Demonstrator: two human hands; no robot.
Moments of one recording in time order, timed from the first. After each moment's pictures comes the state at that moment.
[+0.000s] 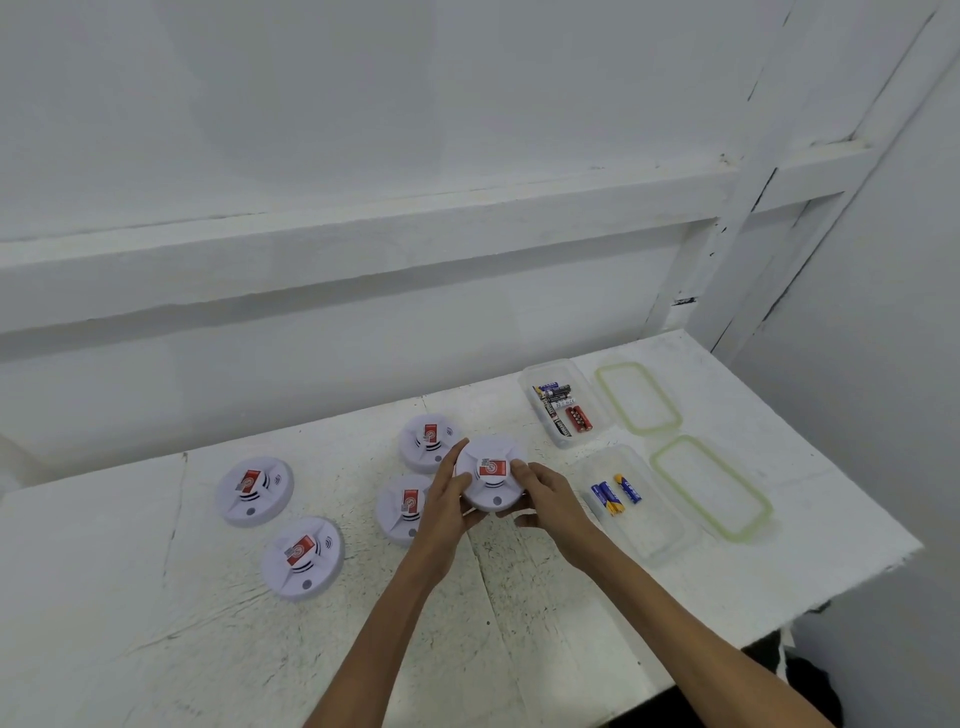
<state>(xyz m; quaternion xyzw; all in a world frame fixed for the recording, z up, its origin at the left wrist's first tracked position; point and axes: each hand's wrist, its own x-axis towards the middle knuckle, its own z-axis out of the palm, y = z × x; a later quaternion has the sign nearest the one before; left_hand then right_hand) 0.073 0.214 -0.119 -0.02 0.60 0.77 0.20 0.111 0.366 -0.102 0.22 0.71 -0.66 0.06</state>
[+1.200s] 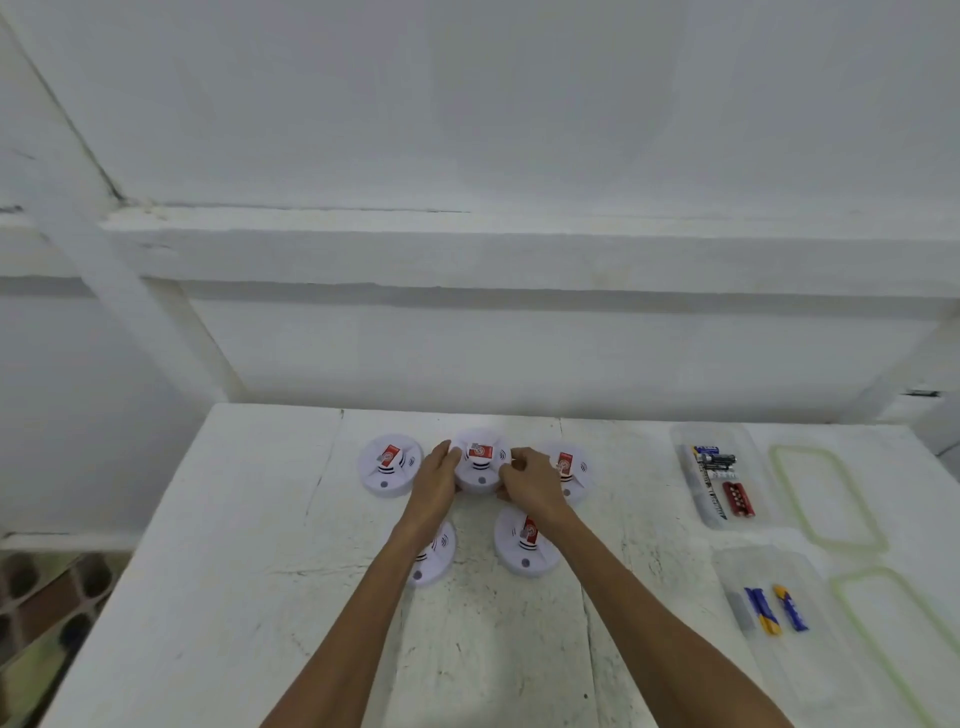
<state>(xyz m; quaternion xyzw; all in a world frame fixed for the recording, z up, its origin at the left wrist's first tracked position) -0.006 0.066 -0.129 -0.19 0.71 0.67 0.11 -0.014 0.214 -0.099 0.12 0.83 -0.53 0.12</state>
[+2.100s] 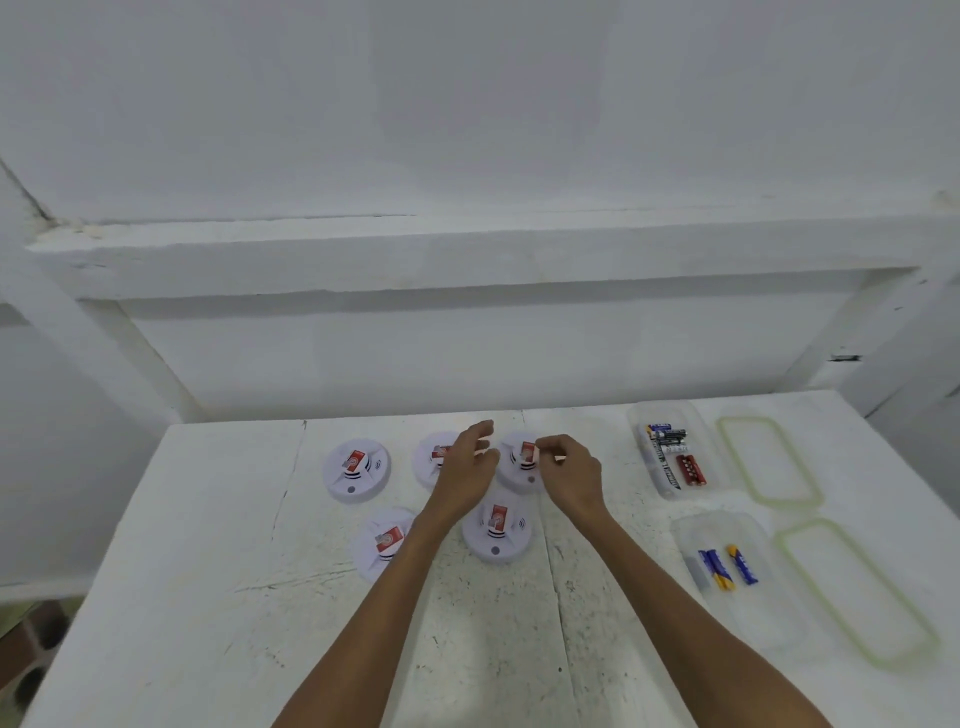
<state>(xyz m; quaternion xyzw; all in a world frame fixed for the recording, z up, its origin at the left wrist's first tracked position) -0.012 0.137 -0.103 0.00 0.83 0.55 0.09 0.005 0.303 -0.099 0.13 0.88 -0.46 -0.02</state>
